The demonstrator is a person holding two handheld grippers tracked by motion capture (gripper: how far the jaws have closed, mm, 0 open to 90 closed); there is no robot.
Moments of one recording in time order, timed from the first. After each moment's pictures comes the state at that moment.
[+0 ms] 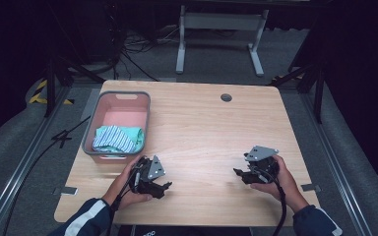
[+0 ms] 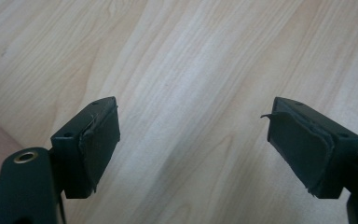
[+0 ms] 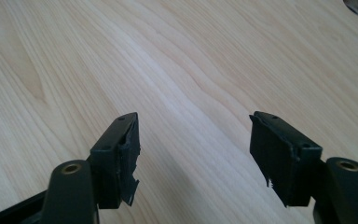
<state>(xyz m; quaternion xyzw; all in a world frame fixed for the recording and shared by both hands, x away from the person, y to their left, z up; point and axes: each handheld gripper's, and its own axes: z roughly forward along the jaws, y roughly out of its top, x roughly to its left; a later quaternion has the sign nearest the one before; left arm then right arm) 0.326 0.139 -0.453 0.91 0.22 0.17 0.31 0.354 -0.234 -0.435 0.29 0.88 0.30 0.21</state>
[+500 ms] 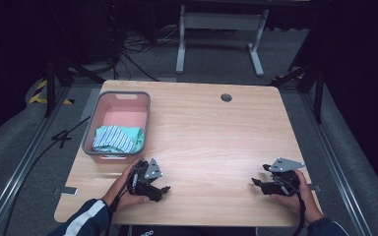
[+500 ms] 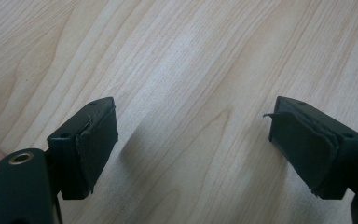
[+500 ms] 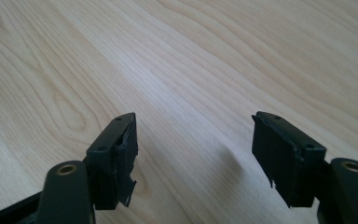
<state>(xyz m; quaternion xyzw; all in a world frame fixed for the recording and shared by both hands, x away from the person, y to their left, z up) 0.332 0.150 -0.475 0.91 0.25 0.13 0.32 0.332 -0.300 -0.471 0.35 0.85 0.34 0.18</state>
